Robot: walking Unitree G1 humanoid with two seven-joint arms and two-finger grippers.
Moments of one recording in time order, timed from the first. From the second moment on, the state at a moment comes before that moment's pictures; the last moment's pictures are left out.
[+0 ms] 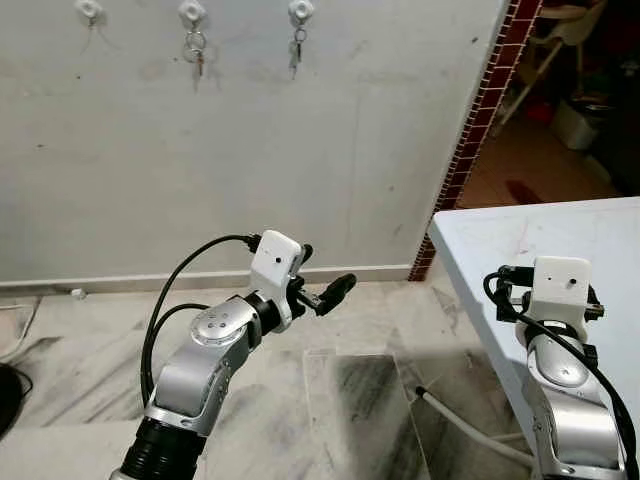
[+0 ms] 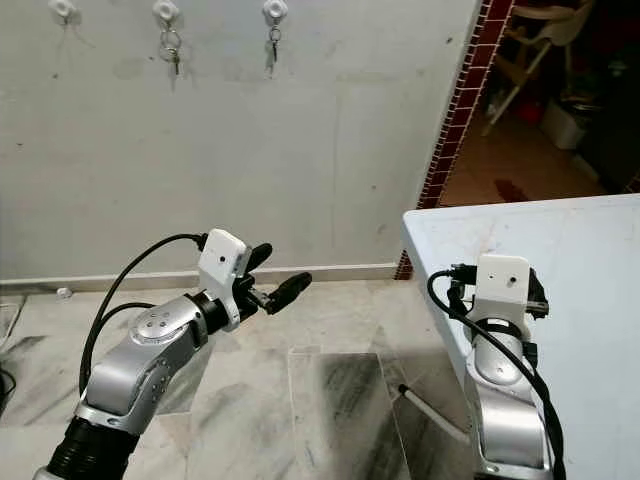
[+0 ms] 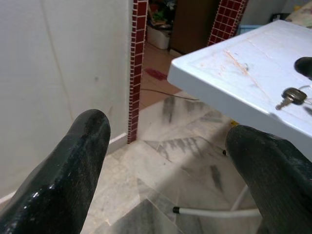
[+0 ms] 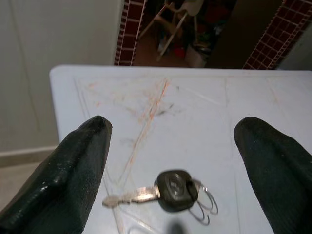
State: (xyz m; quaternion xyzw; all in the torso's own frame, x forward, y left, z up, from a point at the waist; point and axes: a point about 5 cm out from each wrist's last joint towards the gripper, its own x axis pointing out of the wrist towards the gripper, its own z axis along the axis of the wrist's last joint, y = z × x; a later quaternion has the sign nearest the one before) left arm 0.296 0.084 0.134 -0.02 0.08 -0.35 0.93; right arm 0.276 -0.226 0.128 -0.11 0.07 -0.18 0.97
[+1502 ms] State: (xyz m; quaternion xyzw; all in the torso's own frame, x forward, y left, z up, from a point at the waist) left arm 0.334 0.054 0.145 -0.06 0.01 -0.30 0.95; right arm 0.290 -0.175 0.136 0.02 -0.01 -0.08 1.00
